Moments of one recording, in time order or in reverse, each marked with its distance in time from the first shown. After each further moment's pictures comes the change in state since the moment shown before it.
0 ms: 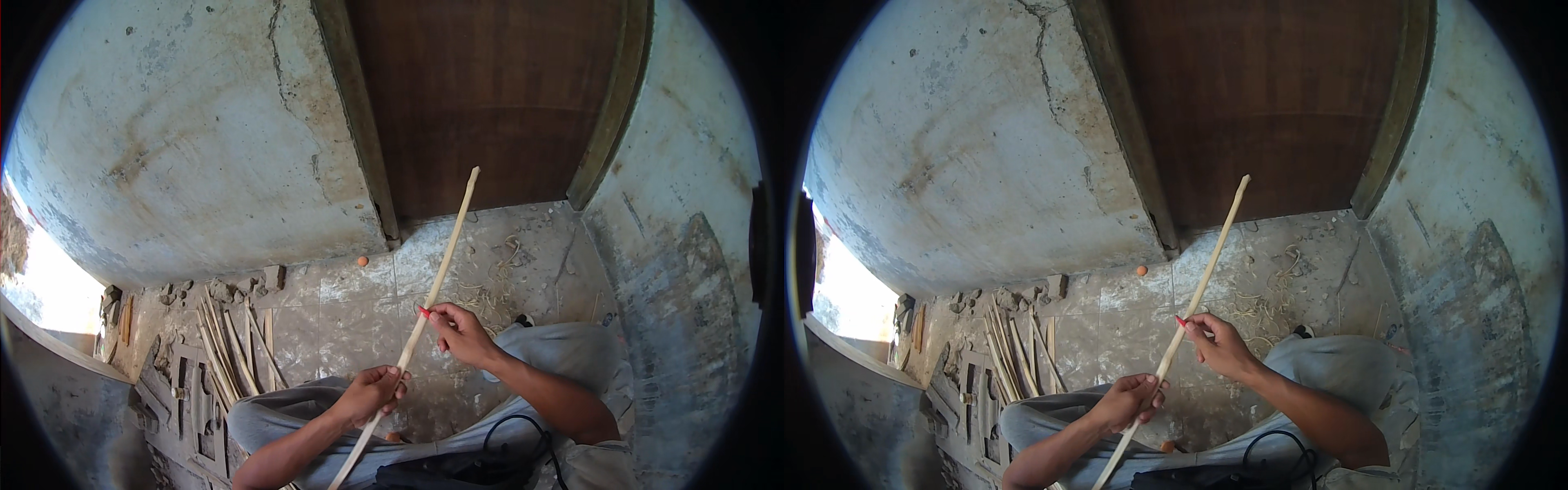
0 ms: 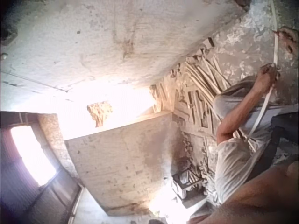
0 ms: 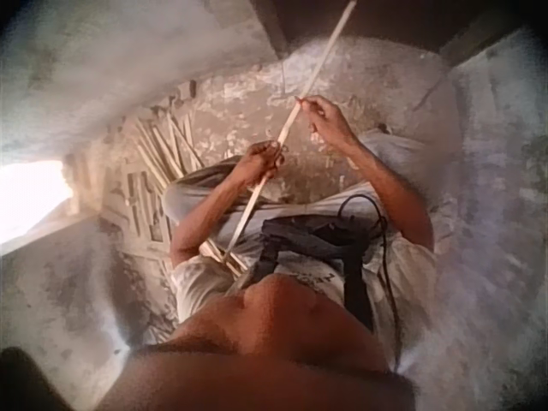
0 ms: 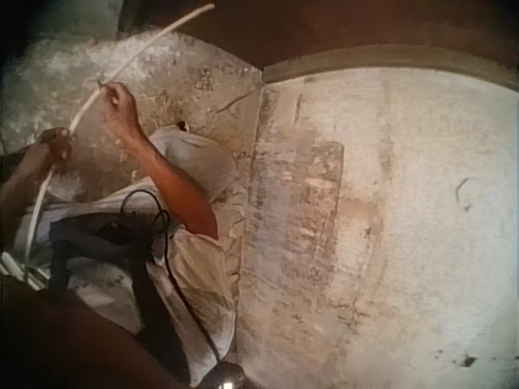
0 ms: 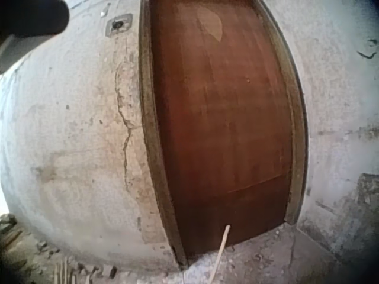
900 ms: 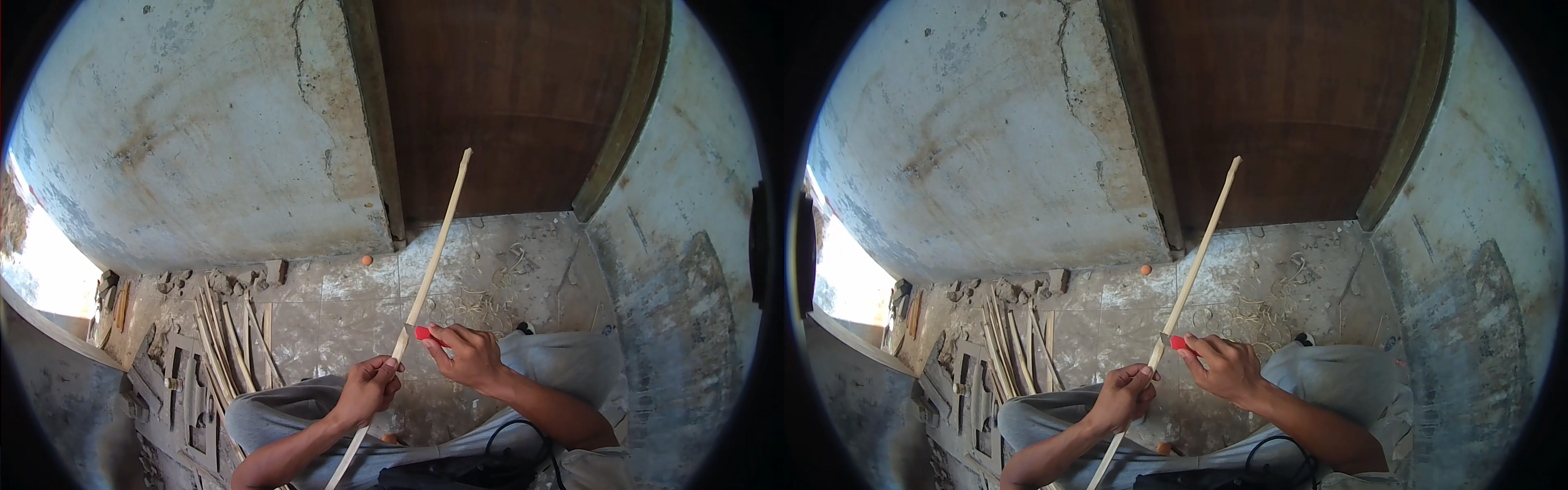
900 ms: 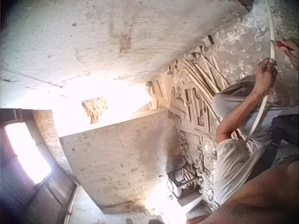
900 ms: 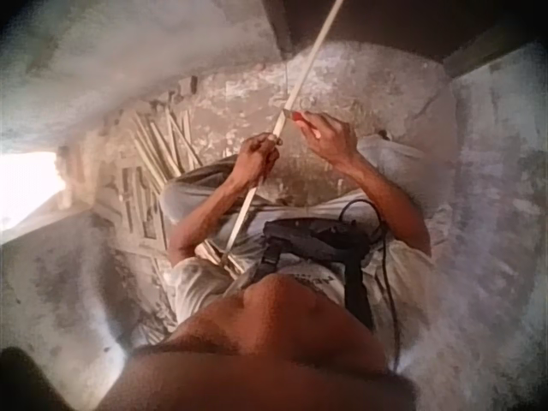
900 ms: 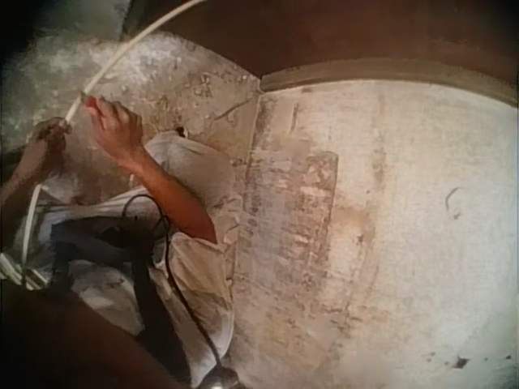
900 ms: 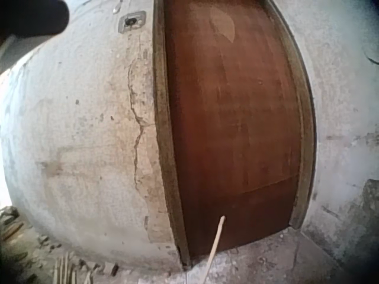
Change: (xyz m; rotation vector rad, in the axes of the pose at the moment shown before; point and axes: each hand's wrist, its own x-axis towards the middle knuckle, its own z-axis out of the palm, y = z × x) left_hand -0.015 0.016 0.015 -0.008 0.122 0.196; right_hand -0.032 -0.010 0.011 -0.930 0.297 -0.708
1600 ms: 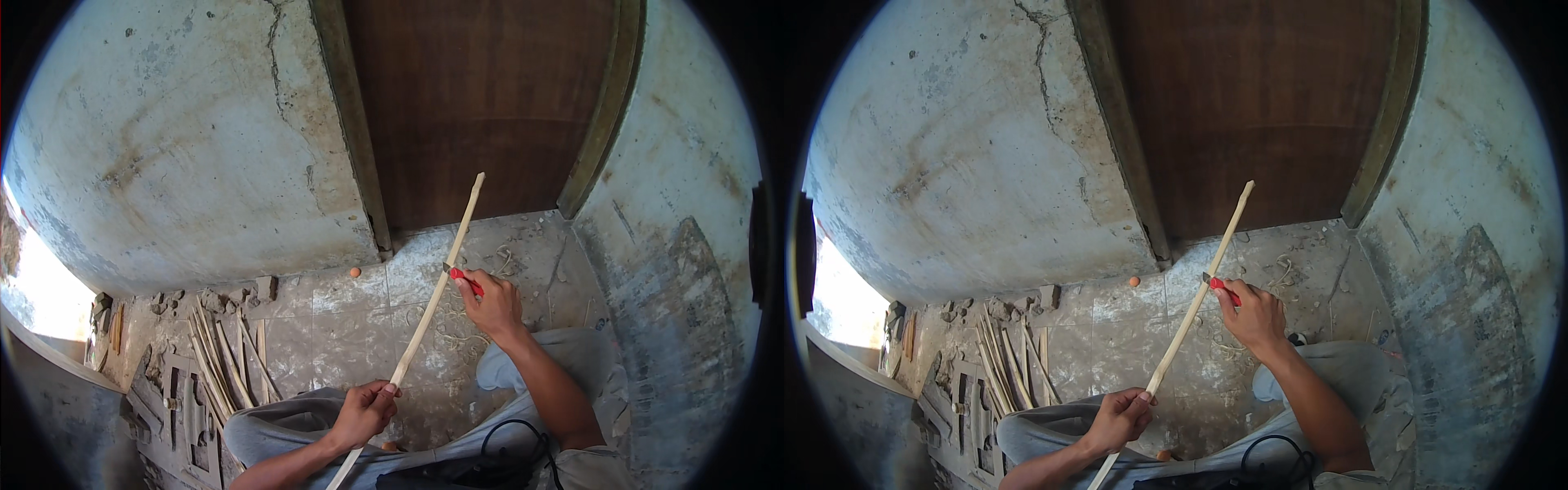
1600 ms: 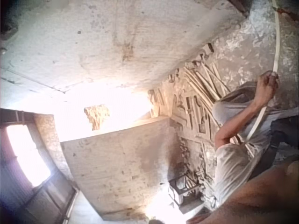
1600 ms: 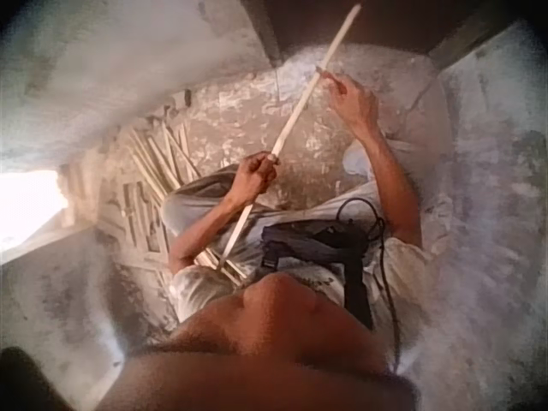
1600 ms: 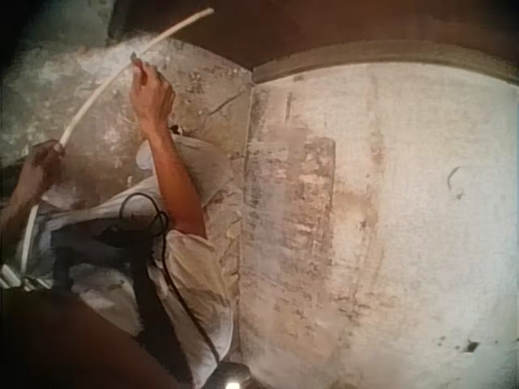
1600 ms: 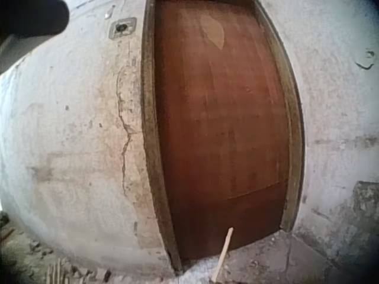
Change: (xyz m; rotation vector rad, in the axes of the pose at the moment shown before) left_hand -0.032 -0.021 -0.002 0.109 0.004 0.004; right_hand 0.048 0.050 -0.021 -0.098 0.047 0.357
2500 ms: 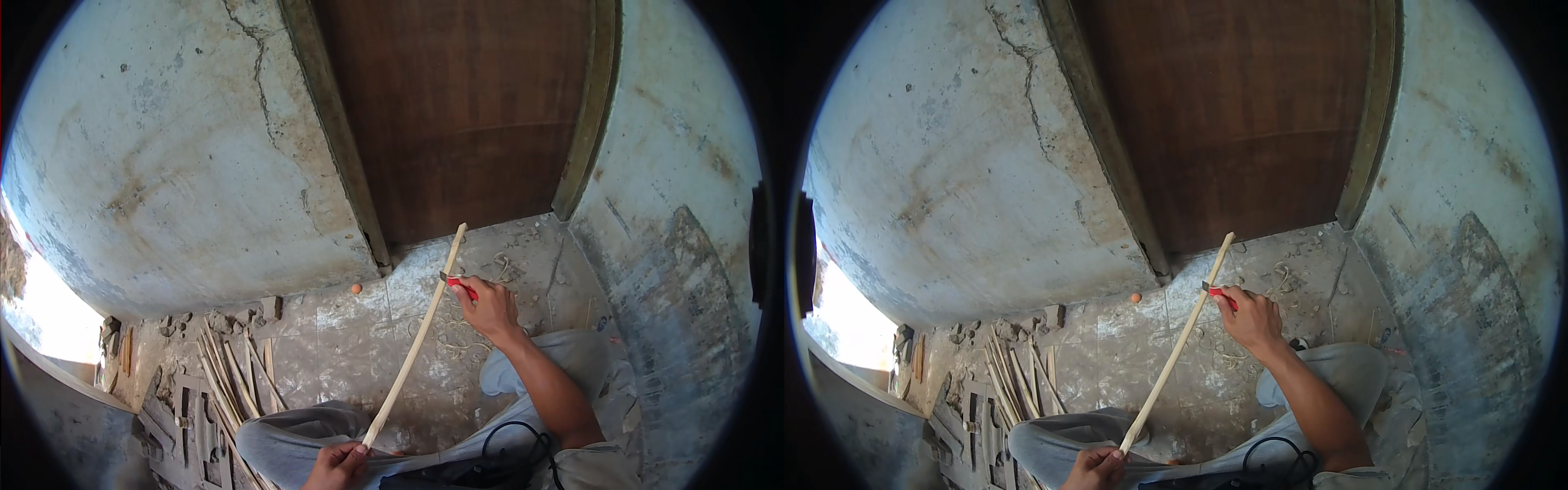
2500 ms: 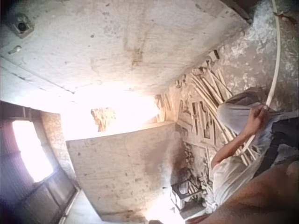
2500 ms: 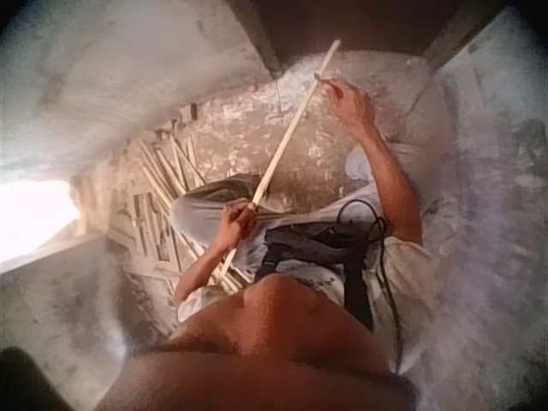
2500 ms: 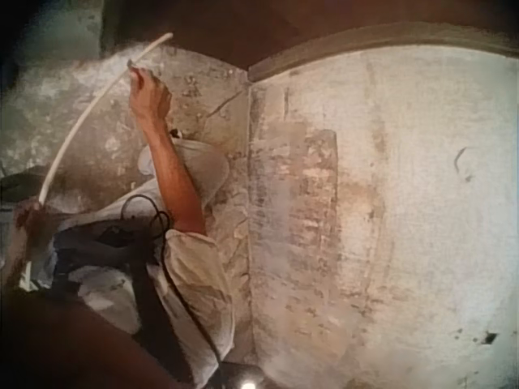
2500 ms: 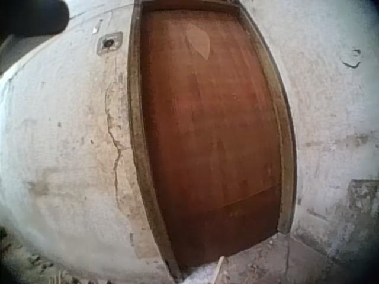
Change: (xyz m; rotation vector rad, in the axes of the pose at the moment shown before) left_hand -0.097 -0.043 -0.010 -0.053 0.141 0.022; right_hand -0.006 0.024 0.019 -0.029 -0.048 -0.018
